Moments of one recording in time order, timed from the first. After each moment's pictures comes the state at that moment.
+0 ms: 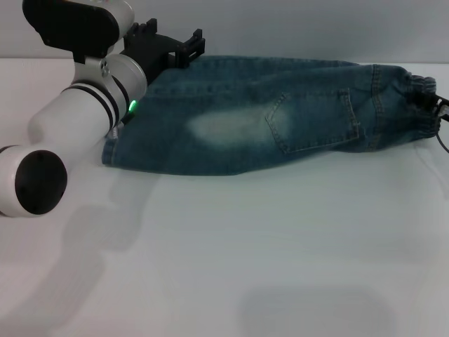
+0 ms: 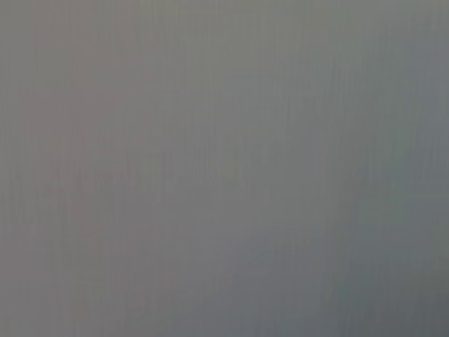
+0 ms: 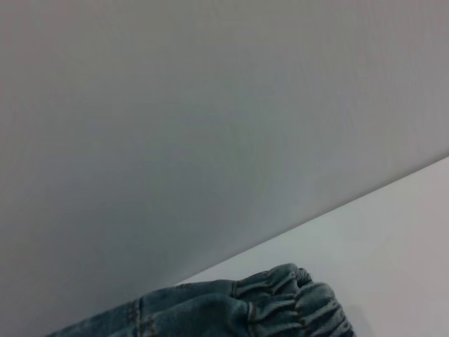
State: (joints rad) left arm -0.59 -2.07 -1.23 -0.81 2.32 0.19 0.32; right arm 0.45 2.07 1.75 0.80 -2.41 0.21 -0.05
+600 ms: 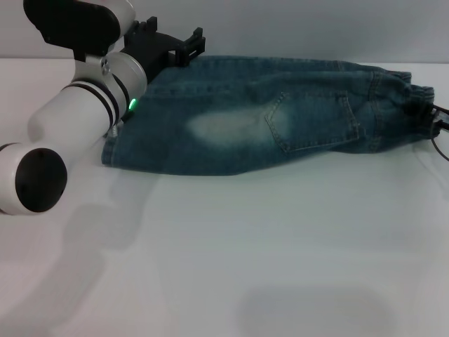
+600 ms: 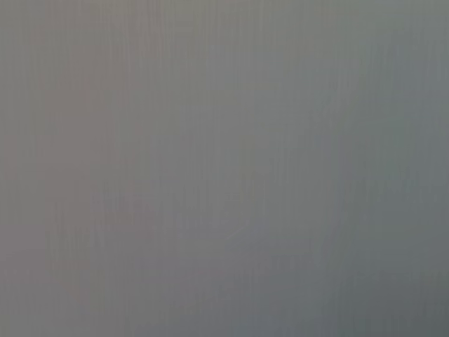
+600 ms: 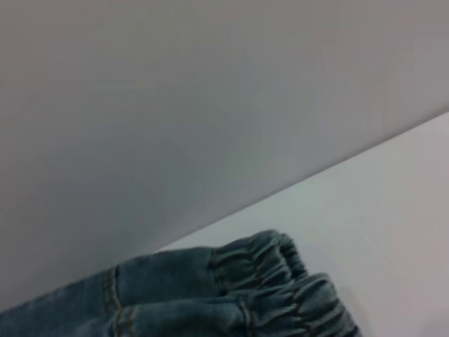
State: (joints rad) left arm -0.60 -2.06 -1.23 -0.80 2.32 0.19 0.32; right arm 0.53 2.05 1.80 0.69 -2.41 0.26 -0.07
